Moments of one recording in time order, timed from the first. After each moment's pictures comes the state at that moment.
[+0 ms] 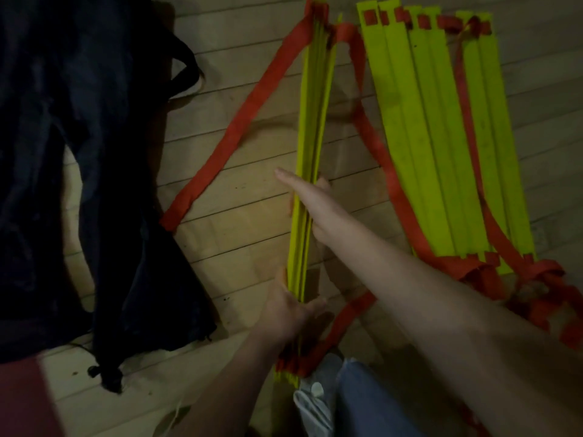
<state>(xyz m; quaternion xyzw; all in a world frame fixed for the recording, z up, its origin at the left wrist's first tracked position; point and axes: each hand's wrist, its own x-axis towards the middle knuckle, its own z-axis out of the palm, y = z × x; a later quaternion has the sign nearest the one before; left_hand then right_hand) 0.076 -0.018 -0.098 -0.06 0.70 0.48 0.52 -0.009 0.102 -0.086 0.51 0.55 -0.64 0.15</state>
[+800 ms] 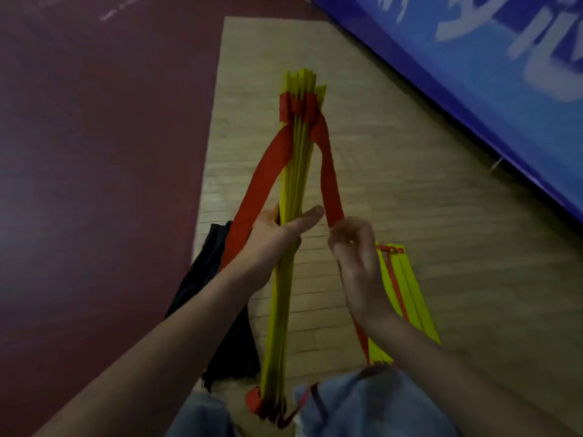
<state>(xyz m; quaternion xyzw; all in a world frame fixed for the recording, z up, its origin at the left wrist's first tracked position) 0.053 -0.074 0.405 0.09 0.68 0.70 0.20 0.115 0.026 0.376 0.12 0.72 -0.68 -0.12</state>
